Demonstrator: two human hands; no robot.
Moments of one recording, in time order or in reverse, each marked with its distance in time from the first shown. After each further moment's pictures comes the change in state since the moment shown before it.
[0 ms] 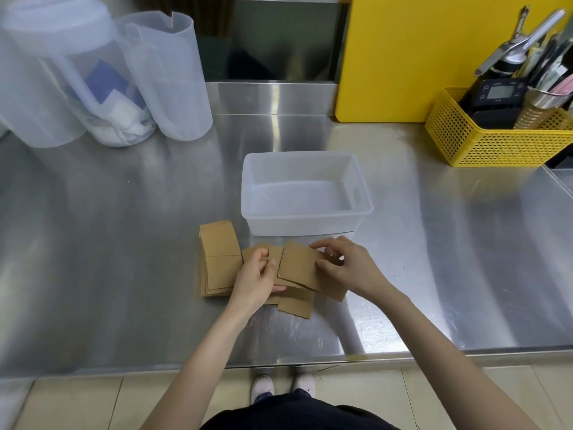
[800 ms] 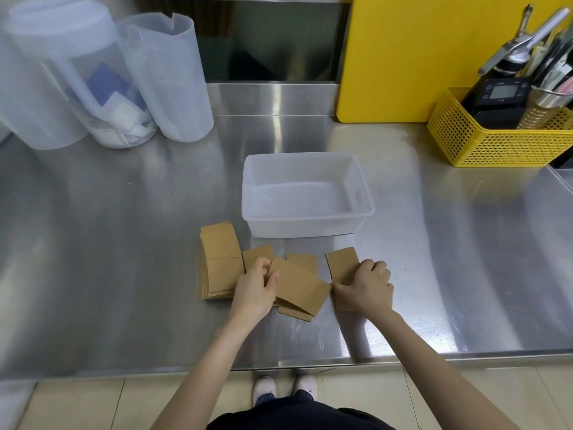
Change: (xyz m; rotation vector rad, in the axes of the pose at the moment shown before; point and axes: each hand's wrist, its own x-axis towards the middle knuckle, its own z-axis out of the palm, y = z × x) left_hand 0.003 -0.015 0.003 0.321 0.064 0.134; right_hand -0.006 0.043 0.029 -0.352 0.128 0.577
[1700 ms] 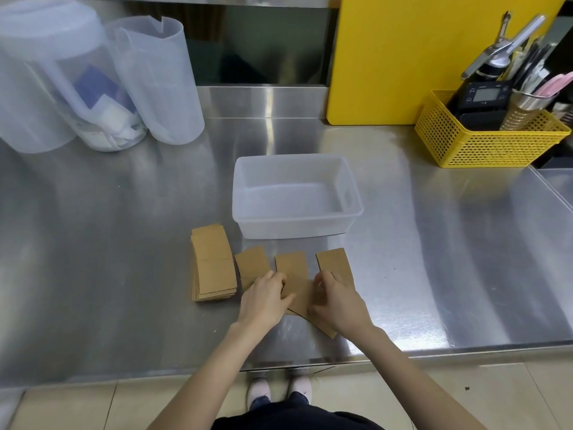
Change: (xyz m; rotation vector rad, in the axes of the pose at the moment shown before) left_hand 0.000 0.002 0.028 0.588 -0.165 0.103; right_hand -0.031 -0.003 0.007 0.078 -0.161 -0.356
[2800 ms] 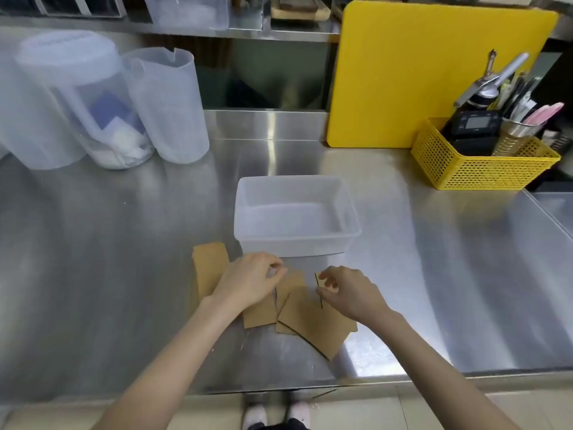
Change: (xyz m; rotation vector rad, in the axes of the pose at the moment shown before) left_hand 0.008 0.008 -0.078 -0.029 0.077 0.179; right_hand 0.010 -0.019 -0.058 -0.071 -0.013 -0.035
